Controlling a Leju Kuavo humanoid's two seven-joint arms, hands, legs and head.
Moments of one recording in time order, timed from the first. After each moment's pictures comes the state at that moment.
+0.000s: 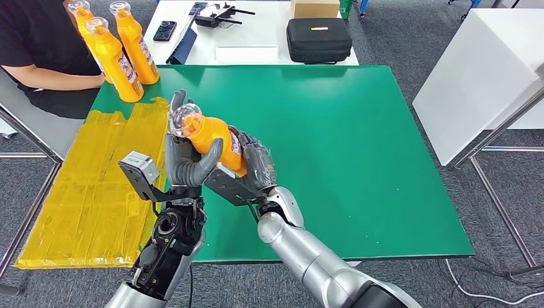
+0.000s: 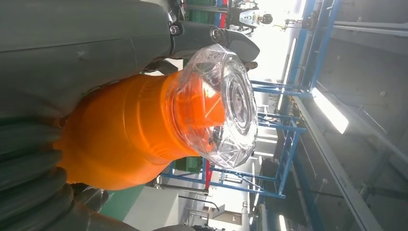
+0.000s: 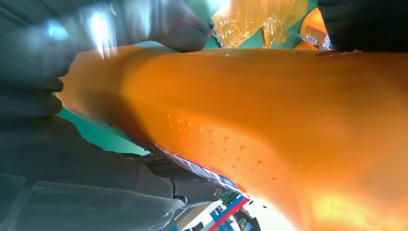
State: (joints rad) left arm -0.35 -0.21 -0.39 -1.31 0.16 0.22 -0.52; right arm -0.65 0.35 0.72 -0.62 0.41 -0.55 -0.33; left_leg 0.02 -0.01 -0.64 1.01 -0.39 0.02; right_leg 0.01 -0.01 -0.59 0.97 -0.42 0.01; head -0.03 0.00
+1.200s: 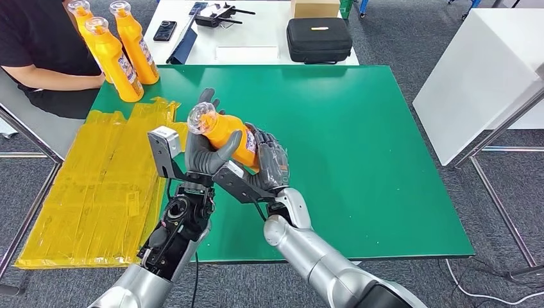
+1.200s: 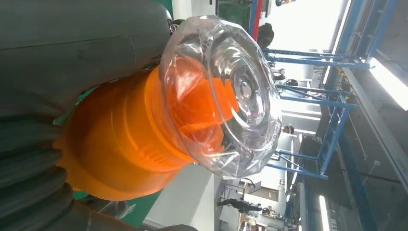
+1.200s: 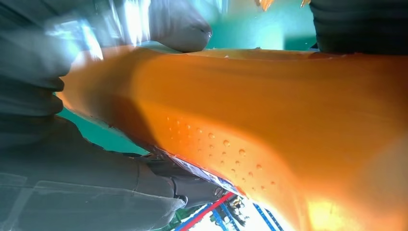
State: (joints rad) left arm -0.46 -0.24 -0.41 -1.12 0.18 0.13 -0.39; right arm -0.65 0.32 0.76 -0.61 0.48 -0.68 -0.21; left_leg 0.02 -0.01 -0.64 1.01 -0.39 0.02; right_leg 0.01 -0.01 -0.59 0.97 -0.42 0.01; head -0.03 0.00
